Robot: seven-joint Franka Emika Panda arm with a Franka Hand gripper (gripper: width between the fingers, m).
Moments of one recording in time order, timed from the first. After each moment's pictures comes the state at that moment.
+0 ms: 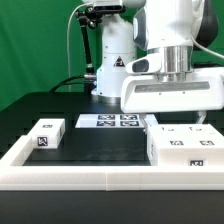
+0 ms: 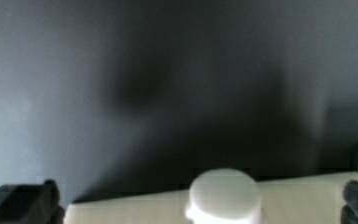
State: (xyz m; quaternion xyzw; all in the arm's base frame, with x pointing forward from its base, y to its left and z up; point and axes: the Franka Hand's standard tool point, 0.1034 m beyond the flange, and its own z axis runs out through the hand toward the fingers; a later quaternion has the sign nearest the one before) arm 0.490 0.080 0.025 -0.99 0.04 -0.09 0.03
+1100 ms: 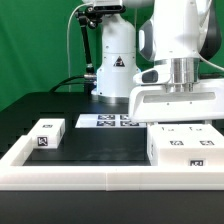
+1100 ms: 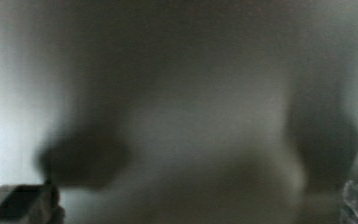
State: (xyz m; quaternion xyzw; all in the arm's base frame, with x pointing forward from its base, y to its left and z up) arm 0.483 0.098 0.005 -0.99 0.00 -0.10 0.02
